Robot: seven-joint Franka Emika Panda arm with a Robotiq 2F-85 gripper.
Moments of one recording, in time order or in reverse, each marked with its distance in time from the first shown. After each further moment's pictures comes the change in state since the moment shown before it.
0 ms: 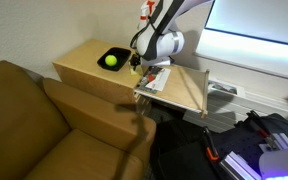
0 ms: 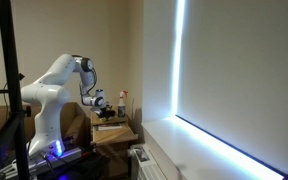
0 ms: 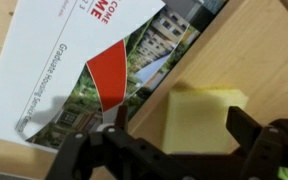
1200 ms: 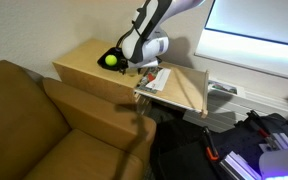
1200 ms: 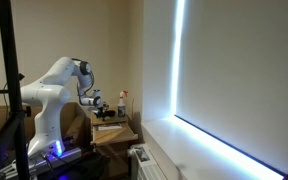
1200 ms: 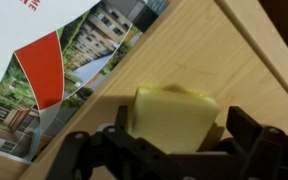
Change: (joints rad) arm 0.099 0.081 -0.025 0.160 -0.037 -0.116 0.008
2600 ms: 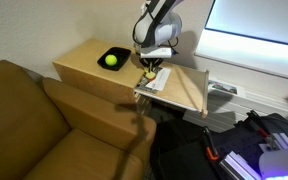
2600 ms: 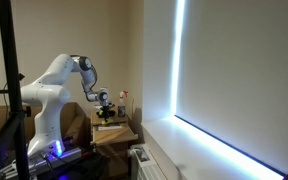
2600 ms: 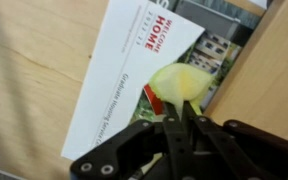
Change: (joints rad) arm -0.026 -0.100 -0.114 -0.040 -0.024 -0.348 0.219
